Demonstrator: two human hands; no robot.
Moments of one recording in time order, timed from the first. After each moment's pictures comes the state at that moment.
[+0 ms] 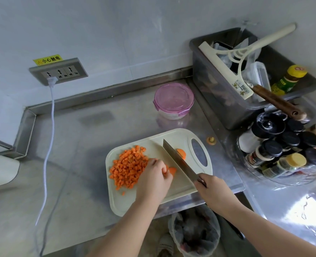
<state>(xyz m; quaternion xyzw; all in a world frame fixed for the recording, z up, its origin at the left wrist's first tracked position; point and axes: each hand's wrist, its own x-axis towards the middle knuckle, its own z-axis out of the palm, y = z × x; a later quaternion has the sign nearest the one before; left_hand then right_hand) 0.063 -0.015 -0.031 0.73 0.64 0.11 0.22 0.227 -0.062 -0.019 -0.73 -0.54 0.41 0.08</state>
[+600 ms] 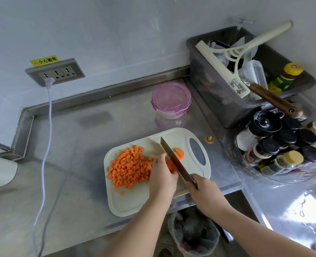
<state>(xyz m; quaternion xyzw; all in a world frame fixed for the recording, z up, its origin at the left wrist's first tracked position) 0.098 -0.011 -0.031 0.61 0.70 0.16 0.35 0.212 -0.066 -0.029 -0.73 -0.52 0.42 0.10</state>
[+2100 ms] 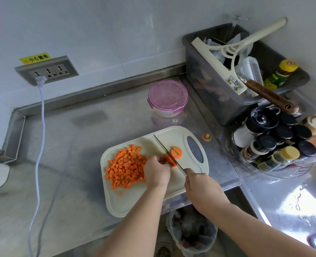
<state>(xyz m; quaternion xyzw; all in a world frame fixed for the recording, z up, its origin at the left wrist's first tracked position) 0.097 0.008 -0.056 0.43 0.74 0.25 0.46 0.203 -0.061 -0.026 -0.74 -0.61 0.29 -0.02</state>
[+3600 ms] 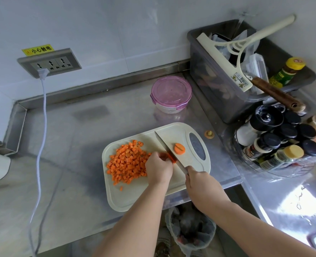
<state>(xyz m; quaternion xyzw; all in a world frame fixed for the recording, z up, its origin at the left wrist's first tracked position) 0.096 0.005 -0.053 0.45 0.74 0.24 0.44 0.198 -0.063 -0.022 -0.74 -0.61 0.29 -0.04</state>
